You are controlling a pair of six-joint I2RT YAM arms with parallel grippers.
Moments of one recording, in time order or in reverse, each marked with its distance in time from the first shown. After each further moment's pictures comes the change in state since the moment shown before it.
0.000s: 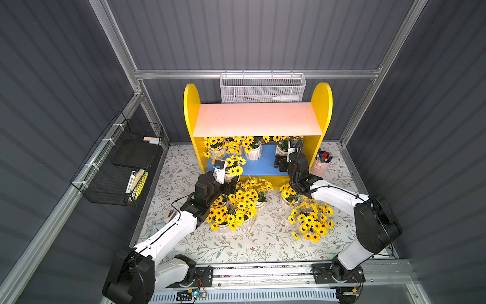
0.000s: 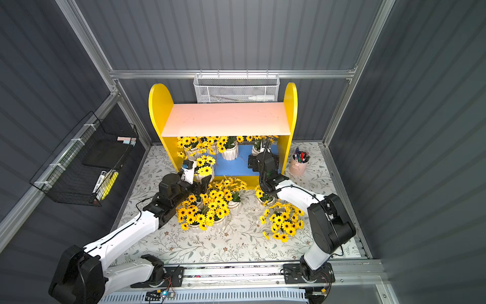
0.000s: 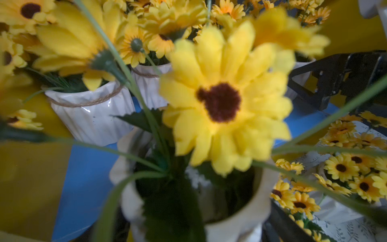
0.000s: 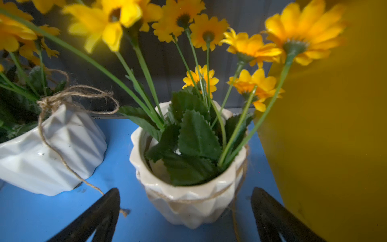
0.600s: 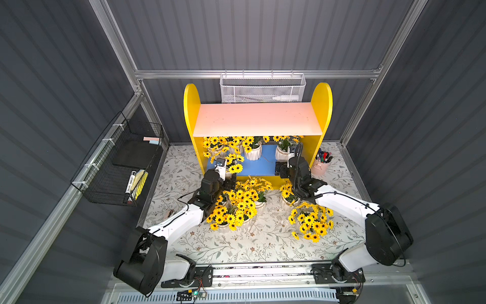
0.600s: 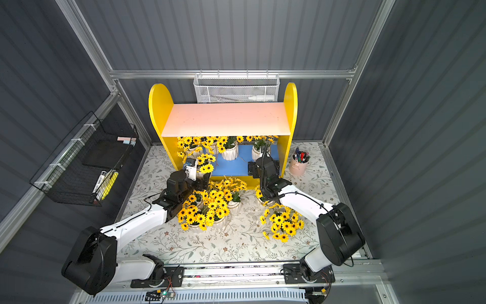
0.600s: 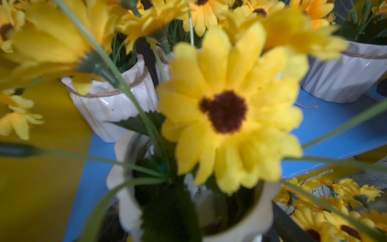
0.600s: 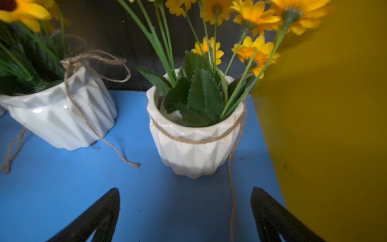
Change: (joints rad) left arm 0.002 0.163 0.017 0.121 -0.145 0.016; right arm 0.037 -0.089 -0.049 -0.116 0.031 0.005
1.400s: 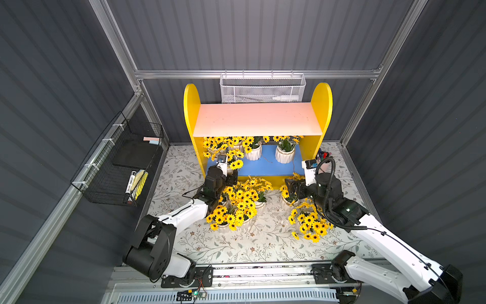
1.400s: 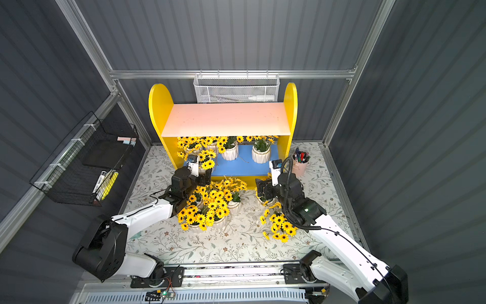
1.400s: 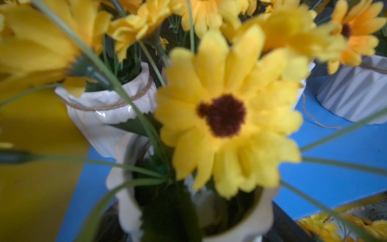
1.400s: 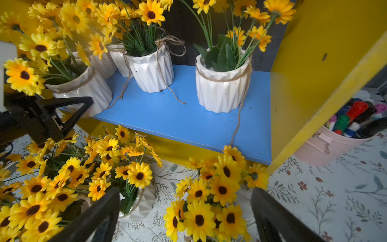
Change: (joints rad) left arm 0.000 0.094 0.044 0.072 -0.055 -0.025; right arm 0.031 -0.559 -0.185 -0.388 -0.270 0.014
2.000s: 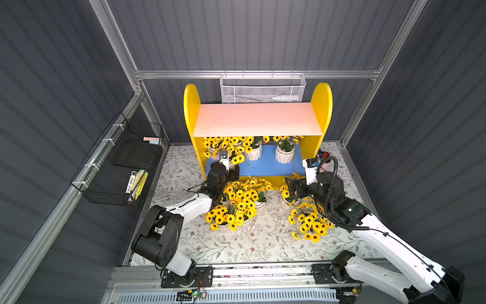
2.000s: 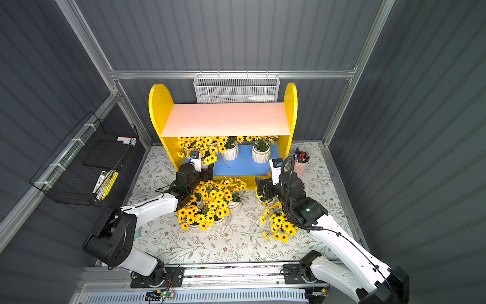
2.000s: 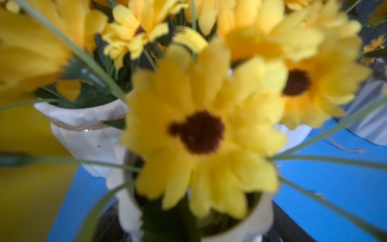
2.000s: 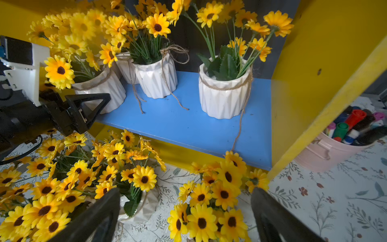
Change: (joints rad) left arm 0.000 0.135 0.091 0.062 -0.025 -0.020; right arm 0.000 -0.029 0.019 -0.025 -0.024 -0.008
